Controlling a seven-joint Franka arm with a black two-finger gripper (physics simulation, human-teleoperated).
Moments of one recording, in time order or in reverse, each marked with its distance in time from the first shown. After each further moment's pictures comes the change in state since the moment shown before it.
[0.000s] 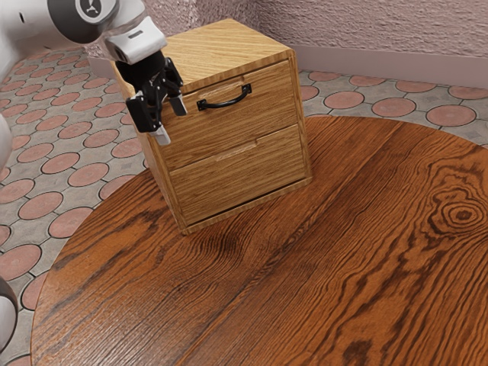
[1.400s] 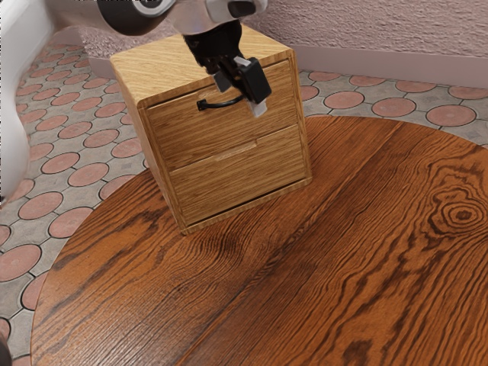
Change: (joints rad) arm -0.340 -0.046 -0.009 0.037 0.239 0.131 -1.144
